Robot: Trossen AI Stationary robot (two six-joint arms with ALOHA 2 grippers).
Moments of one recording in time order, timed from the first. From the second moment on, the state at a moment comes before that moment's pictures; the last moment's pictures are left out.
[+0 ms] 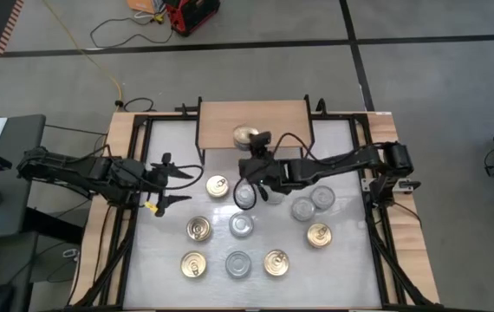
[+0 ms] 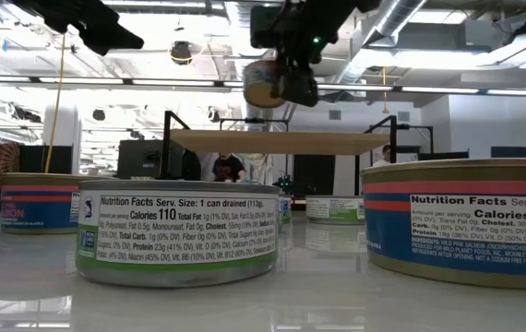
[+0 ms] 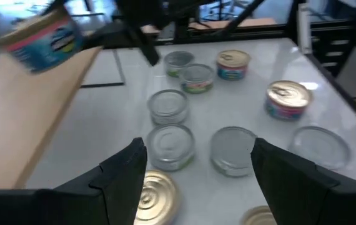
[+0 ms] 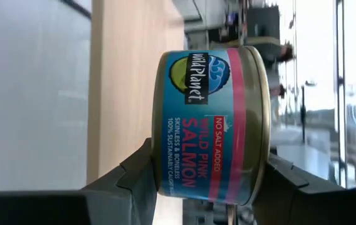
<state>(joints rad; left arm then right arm) -0.19 0.61 0.64 -0.36 -0.21 -0.01 0.05 1.80 1.36 -0.08 1.07 -0.93</state>
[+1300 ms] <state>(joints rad) -0.19 0.50 0.64 -0.41 -0.27 -0.14 -0.11 1.97 1.39 0.36 0.63 -1.35</state>
